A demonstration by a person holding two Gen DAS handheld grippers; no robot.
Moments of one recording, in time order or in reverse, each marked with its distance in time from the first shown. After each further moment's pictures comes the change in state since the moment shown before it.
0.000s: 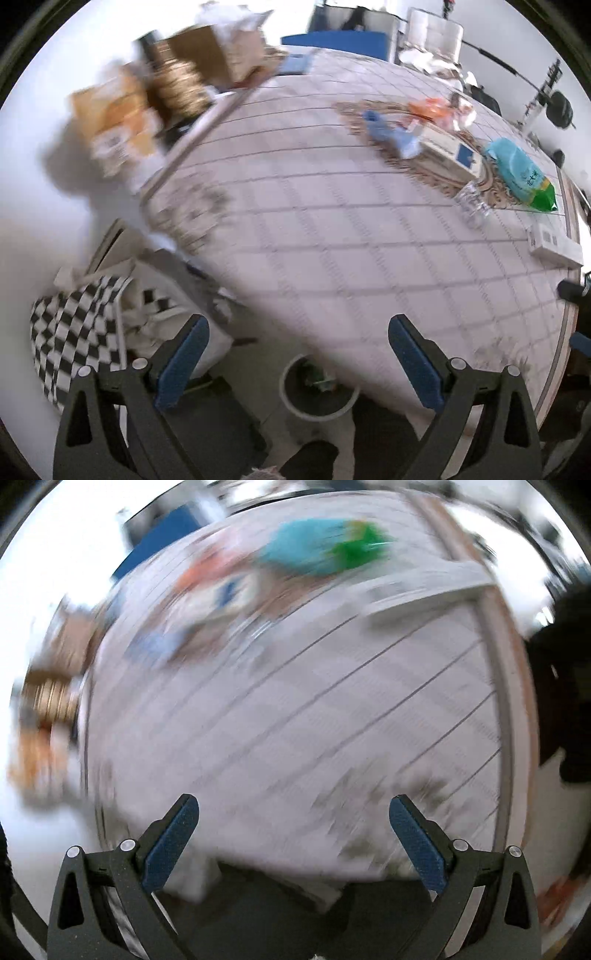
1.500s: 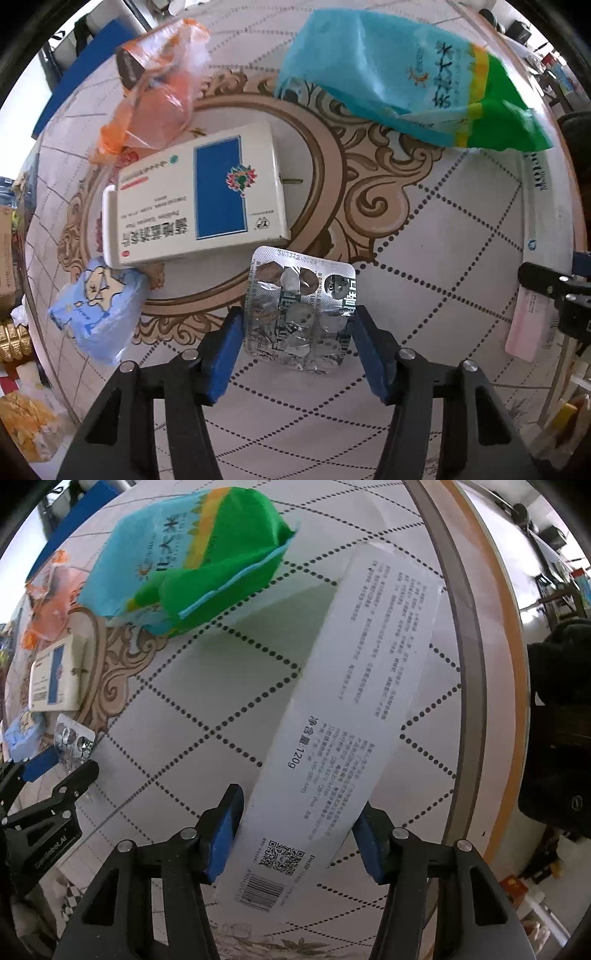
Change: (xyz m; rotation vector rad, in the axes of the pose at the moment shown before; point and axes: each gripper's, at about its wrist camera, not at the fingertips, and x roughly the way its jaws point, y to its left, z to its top) left arm 0.109 -0.267 0.129 0.732 0.235 -0.152; right arm 0.100 -0.043 0.126 -0.166 0.197 -0.189
